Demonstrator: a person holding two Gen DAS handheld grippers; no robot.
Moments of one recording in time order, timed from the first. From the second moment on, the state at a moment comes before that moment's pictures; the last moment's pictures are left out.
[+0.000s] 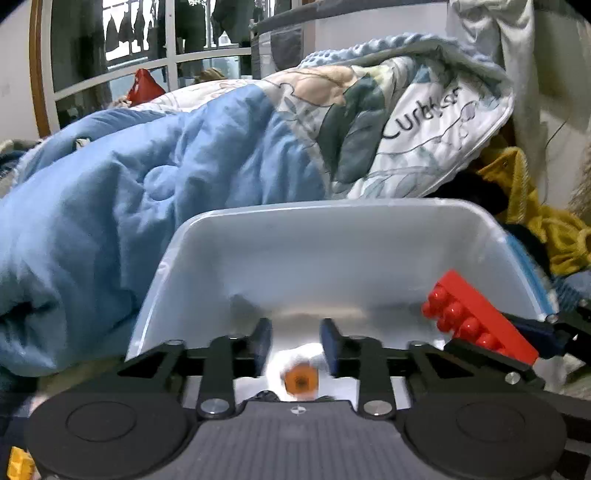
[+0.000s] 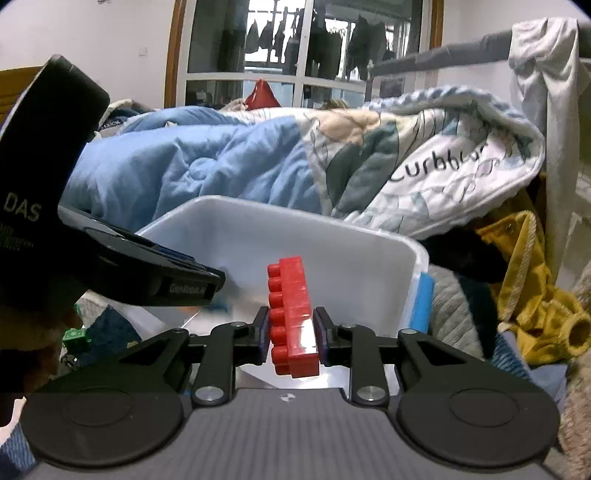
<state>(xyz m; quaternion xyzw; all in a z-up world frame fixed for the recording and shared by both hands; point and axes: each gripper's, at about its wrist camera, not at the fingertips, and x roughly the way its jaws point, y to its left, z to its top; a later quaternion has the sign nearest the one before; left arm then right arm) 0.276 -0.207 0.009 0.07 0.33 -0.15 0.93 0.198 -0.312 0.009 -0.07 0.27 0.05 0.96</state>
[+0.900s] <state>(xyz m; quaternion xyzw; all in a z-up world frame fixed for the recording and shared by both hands) 0.147 -0.032 0.007 0.00 0.31 -0.07 0.95 0.143 -0.201 0.000 -0.11 0.27 0.12 0.95</state>
